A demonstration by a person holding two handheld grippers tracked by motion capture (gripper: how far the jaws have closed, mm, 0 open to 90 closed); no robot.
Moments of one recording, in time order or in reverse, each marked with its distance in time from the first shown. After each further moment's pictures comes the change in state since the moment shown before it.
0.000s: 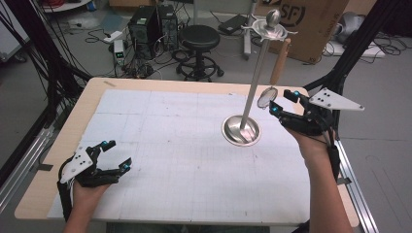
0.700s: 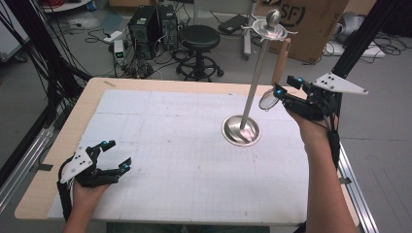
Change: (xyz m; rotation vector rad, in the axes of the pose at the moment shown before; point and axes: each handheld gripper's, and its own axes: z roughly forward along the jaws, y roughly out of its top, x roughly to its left) left arm 0.000 0.000 0.000 0.002 0.003 0.000; right arm -0.017 0.024 0.013 -0.018 -0.080 0.025
